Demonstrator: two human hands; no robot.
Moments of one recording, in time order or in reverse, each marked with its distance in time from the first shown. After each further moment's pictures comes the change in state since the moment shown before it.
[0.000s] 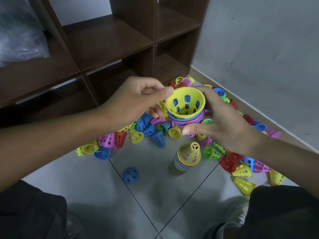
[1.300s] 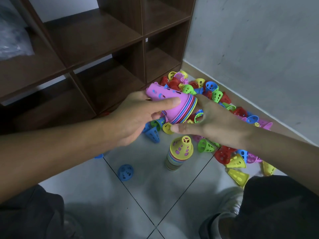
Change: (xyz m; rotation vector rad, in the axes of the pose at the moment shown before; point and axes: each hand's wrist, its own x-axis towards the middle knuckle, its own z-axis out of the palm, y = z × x) left_hand -0.001 -0.009 0.051 -0.427 0.049 -0.301; right_hand -0.010 0.006 -0.003 -0.116 -0.033 0.318
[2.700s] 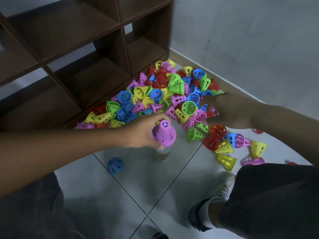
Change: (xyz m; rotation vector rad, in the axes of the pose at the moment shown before) left_hand 0.043 -0.098 0.021 0.891 -0.416 0.163; right_hand 0.019 0.136 -0.066 -0.768 -0.150 -0.011
